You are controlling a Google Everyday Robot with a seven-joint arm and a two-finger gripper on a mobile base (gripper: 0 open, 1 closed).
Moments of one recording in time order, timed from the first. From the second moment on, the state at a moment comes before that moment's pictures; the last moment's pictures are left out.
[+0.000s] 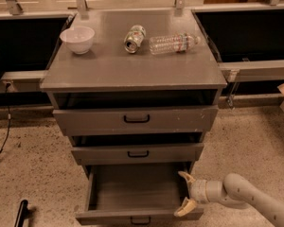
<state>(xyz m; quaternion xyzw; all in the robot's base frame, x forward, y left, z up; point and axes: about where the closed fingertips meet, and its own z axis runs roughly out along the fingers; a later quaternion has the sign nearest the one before) 0.492 -0.166 0.316 -0.54 0.70 0.28 0.38</state>
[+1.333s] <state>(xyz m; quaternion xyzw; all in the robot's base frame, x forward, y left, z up) 0.459 -0.166 0.250 -0.59 0.66 0.27 0.38</state>
